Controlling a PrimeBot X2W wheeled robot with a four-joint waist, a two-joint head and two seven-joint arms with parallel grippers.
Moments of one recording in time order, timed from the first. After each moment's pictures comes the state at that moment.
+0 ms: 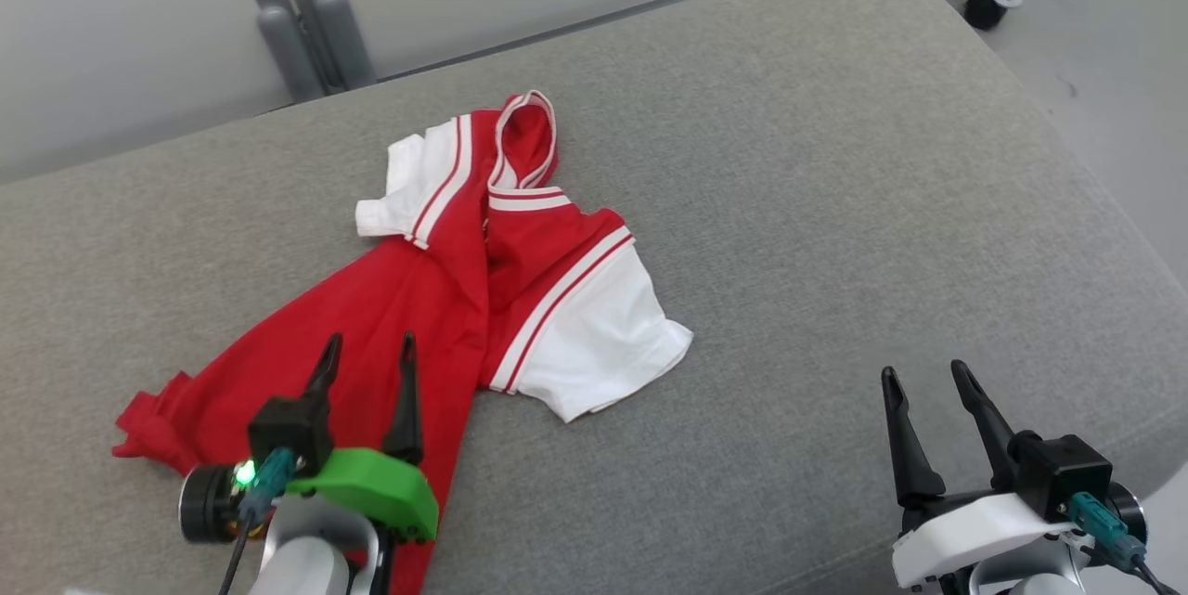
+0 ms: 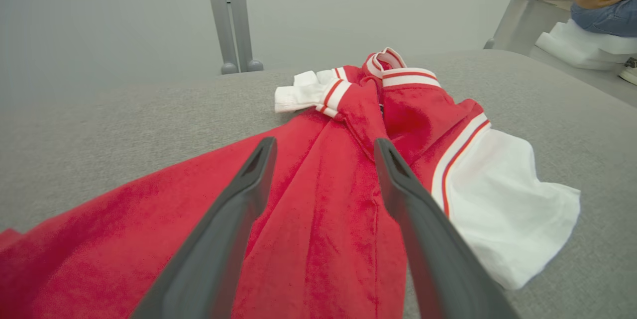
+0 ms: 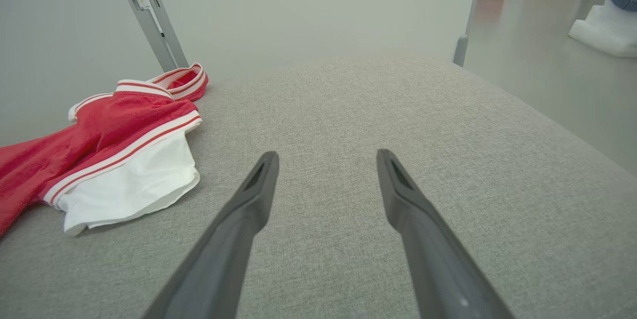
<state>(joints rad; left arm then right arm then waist) -0.22 0.18 -0.37 0.36 -0.39 0.14 -0.21 0.02 -0.05 0.02 0.18 0.15 0.13 -0.26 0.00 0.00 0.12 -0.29</state>
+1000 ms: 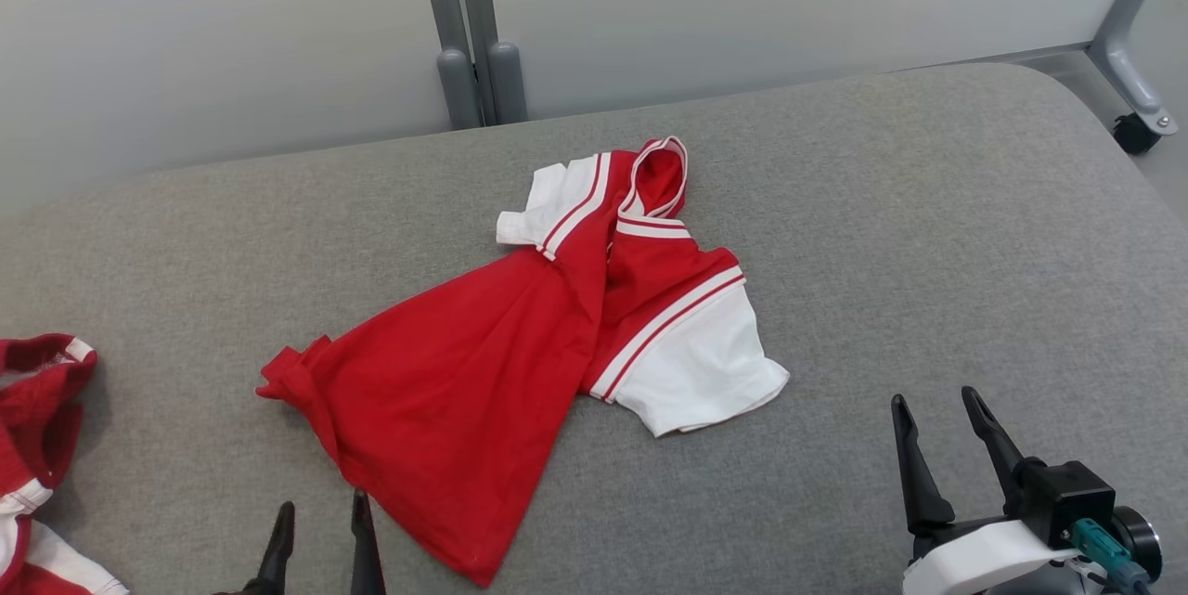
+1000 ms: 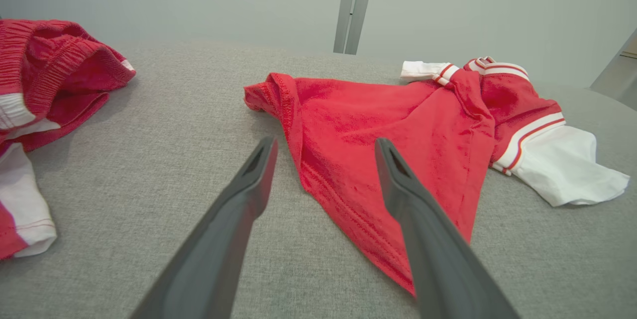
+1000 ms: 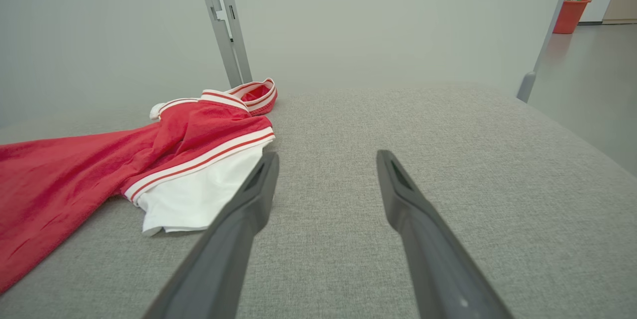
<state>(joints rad) 0.21 0.05 -0.10 0.14 -0.28 0.05 -0.26 0.08 -0.05 -0.01 0.16 0.10 0.13 -0.26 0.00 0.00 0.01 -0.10</state>
